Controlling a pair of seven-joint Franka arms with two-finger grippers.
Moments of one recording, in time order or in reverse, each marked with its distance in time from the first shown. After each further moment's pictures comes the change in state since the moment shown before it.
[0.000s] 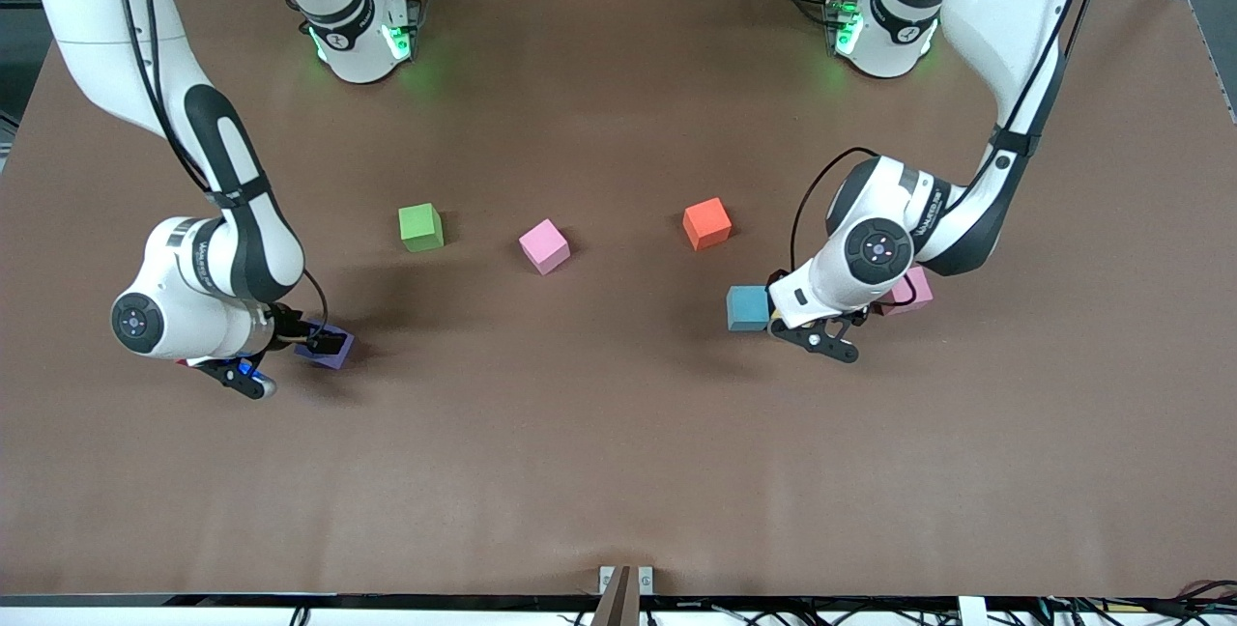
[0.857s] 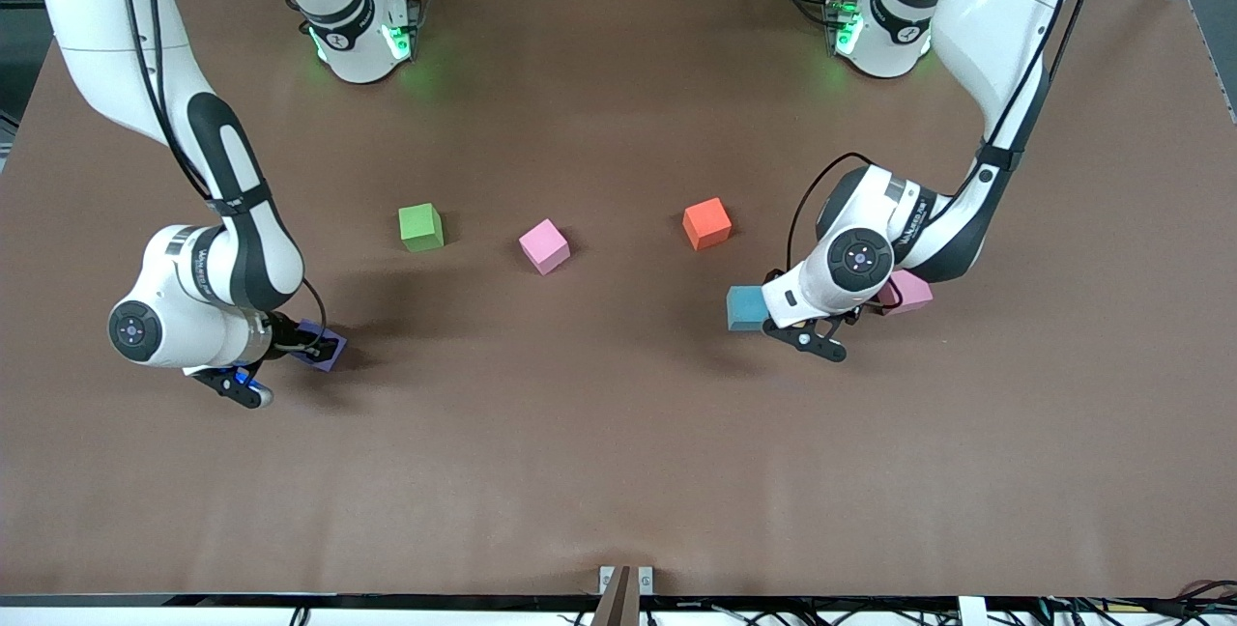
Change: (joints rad) left arm -0.008 0.036 0.000 -0.002 0.009 0.000 -0.005; right arm 0.022 0.009 -0.010 0.048 0.000 -0.010 0.000
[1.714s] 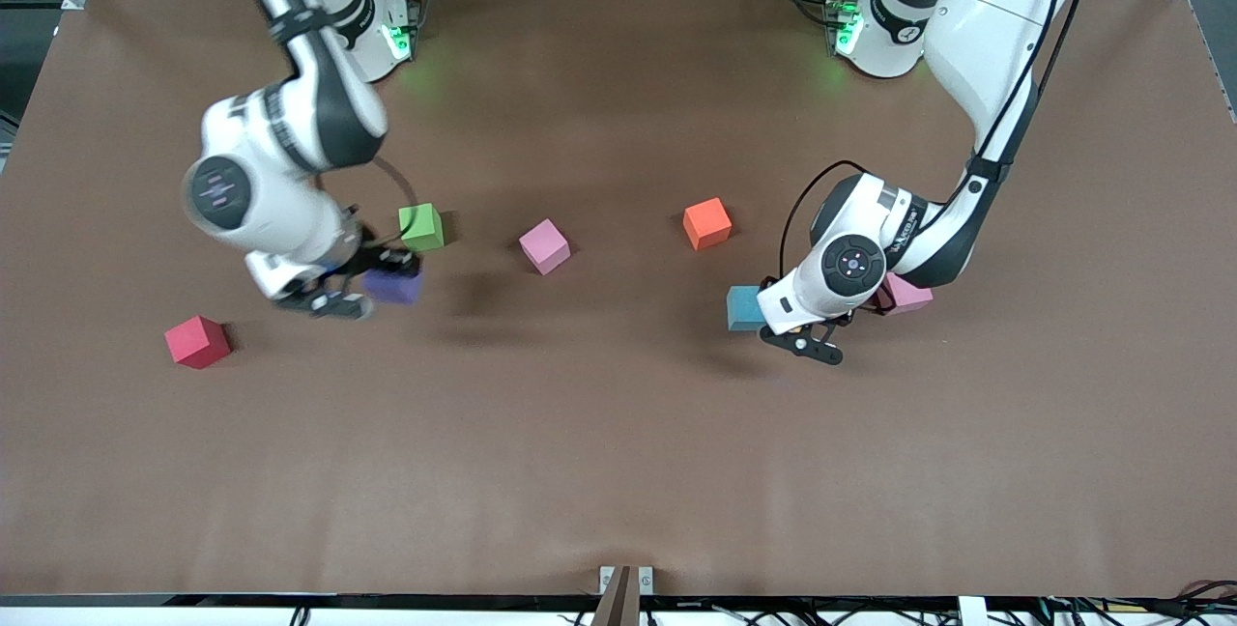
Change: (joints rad) left arm -0.004 0.035 0.001 0.008 0.000 0.047 -0.099; right arm 0.368 -0.427 0.004 -0.283 0.003 -0.065 0.017
